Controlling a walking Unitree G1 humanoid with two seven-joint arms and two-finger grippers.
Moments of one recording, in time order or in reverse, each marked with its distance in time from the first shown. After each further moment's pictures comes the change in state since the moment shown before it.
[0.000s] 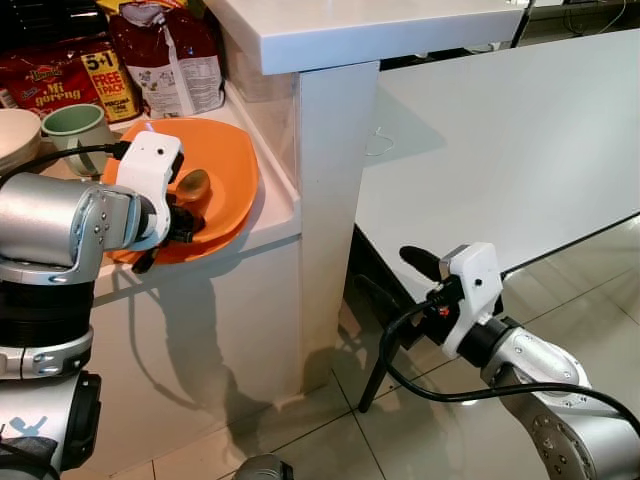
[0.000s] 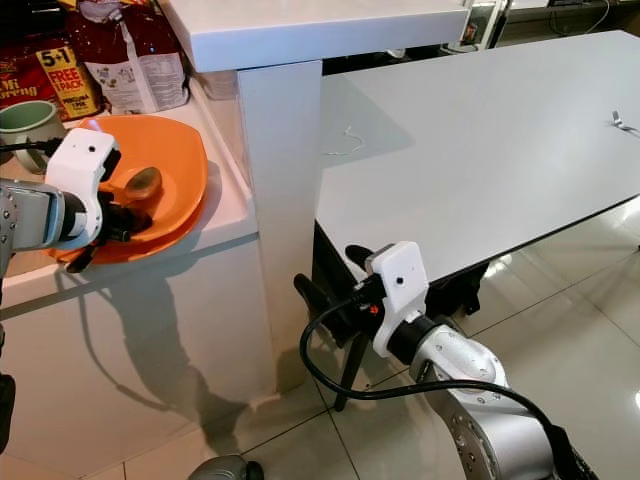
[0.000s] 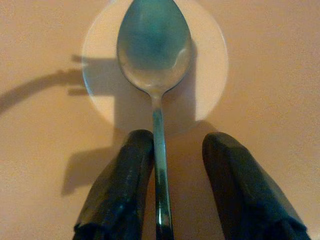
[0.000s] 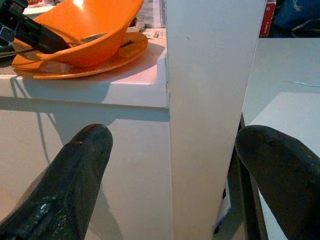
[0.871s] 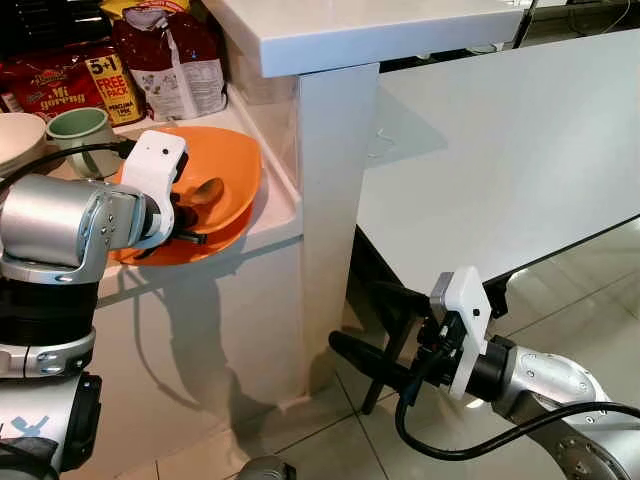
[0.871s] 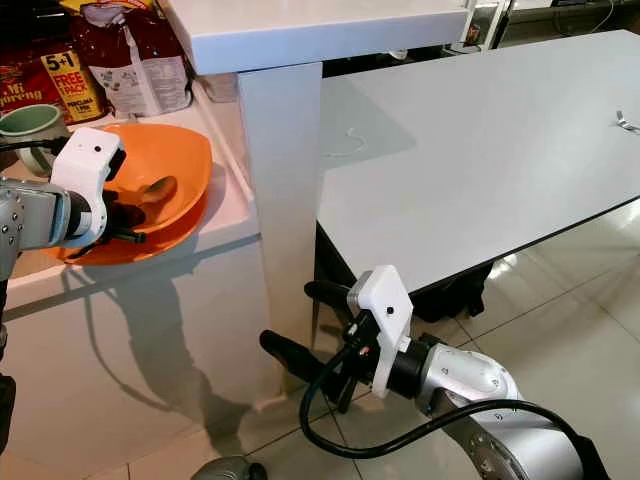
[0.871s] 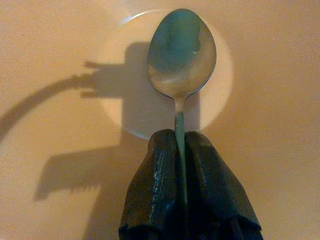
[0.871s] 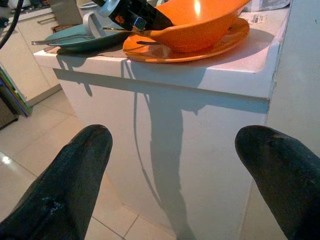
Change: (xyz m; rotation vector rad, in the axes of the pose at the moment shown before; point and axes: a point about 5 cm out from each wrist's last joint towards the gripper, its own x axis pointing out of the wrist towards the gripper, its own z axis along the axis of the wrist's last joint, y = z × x) left arm 0.004 -0.002 0.001 0.023 -0.012 0.002; right arm -0.016 0.027 0.005 0.052 0.064 0.346
